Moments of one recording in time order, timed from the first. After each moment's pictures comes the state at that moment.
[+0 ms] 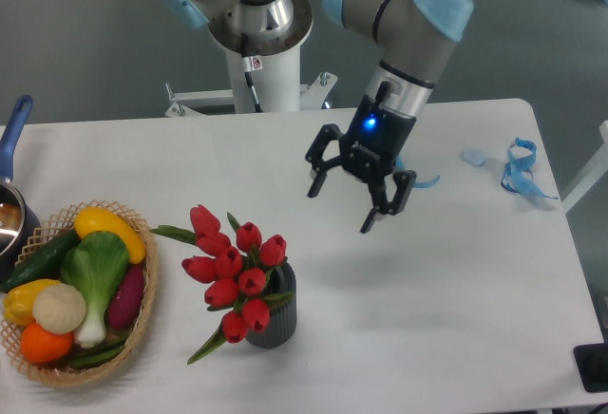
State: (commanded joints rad) arm 2.68 -1.73 -1.87 -0.88 0.74 1.36
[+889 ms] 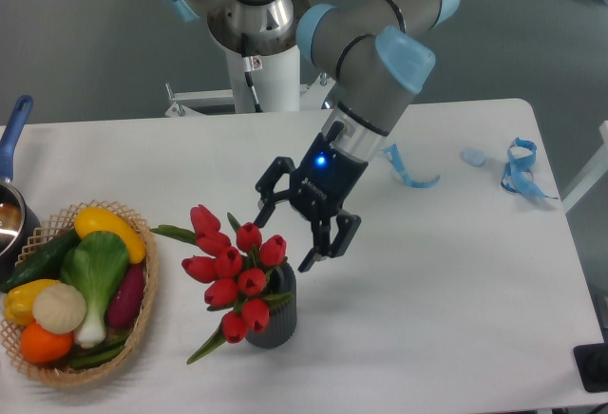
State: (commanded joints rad) arm 2.55 -1.83 -1.81 -0.80 0.75 1.33
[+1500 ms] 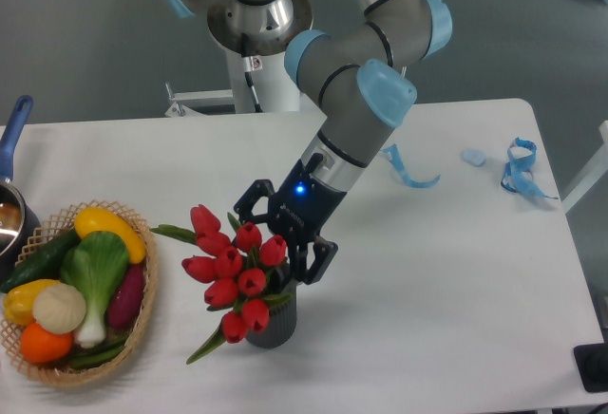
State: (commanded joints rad) arm 2.51 -1.89 -1.76 -0.80 0.75 1.22
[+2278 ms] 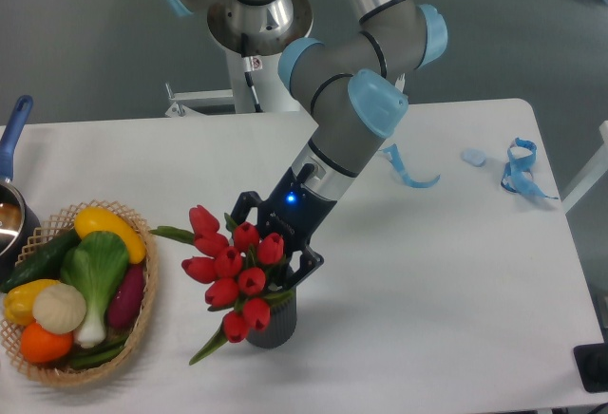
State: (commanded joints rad) arm 2.50 -1.89 -1.75 -0.79 0.75 1.15
